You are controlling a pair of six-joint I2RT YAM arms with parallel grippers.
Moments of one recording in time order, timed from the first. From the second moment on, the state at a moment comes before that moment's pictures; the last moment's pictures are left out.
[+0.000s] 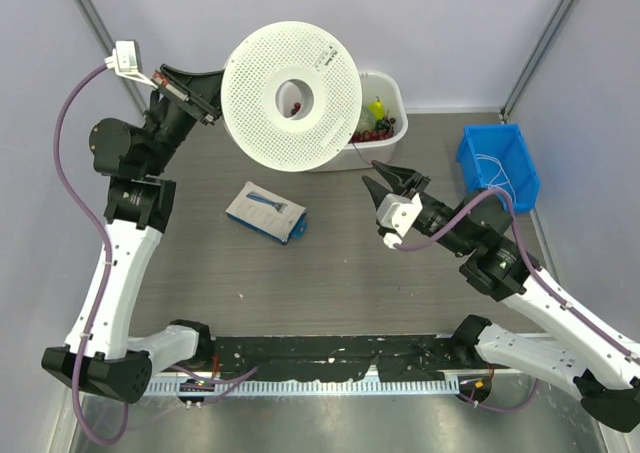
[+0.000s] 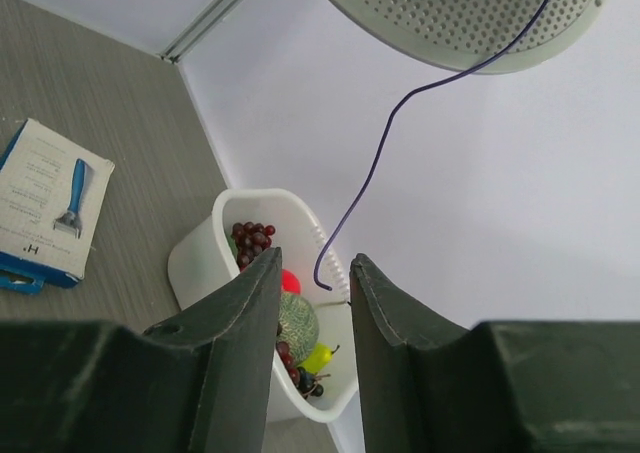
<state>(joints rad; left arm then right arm) -0.21 1.13 1.41 0.30 0.47 -1.12 0.80 0.81 0.94 0.03 -0.16 -0.90</state>
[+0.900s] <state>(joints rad) -0.21 1.10 1.37 0.30 0.51 -1.13 0.78 0.84 0.95 -0.06 -0.12 -0.92</state>
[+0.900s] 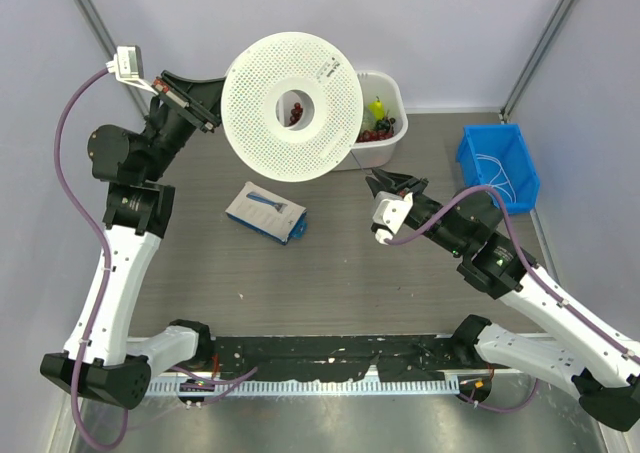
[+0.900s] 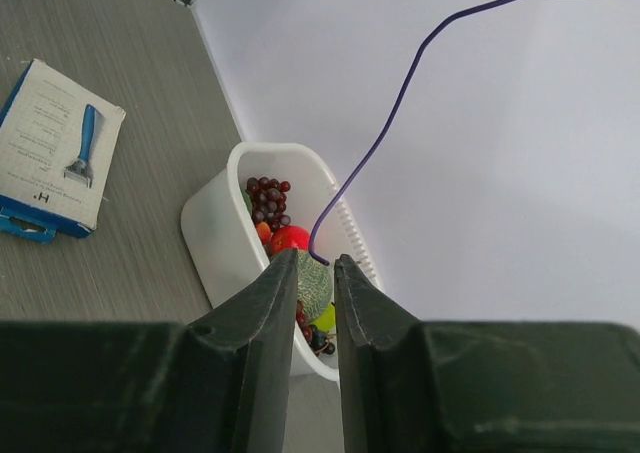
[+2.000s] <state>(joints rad) -0.21 1.10 1.37 0.30 0.51 -1.13 0.78 0.85 0.95 -0.07 -0.13 -0.91</state>
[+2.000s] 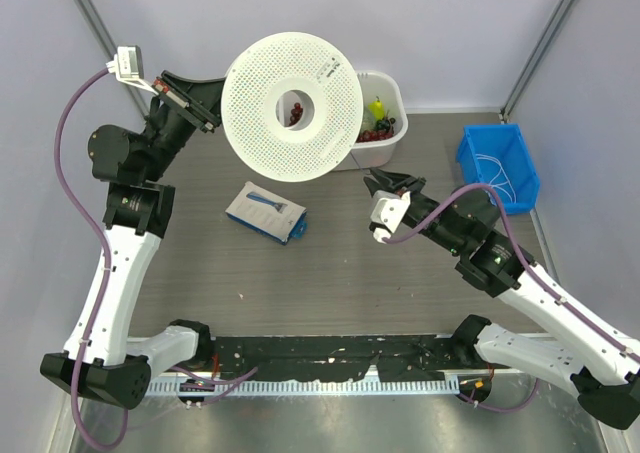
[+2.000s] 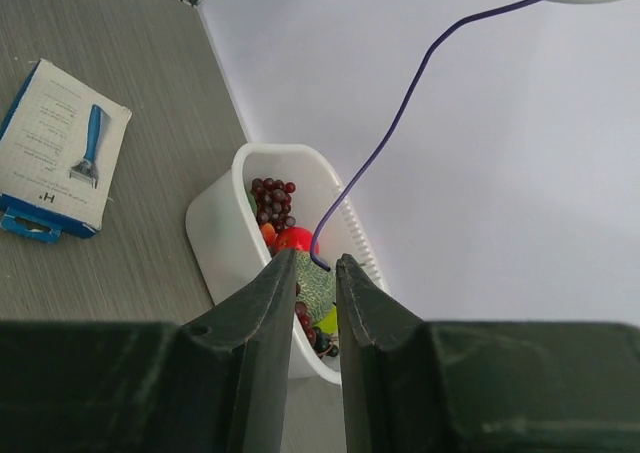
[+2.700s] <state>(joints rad) -0.21 1.10 1.37 0.30 0.51 -1.13 0.78 0.87 0.96 -0.06 -0.14 -0.92</state>
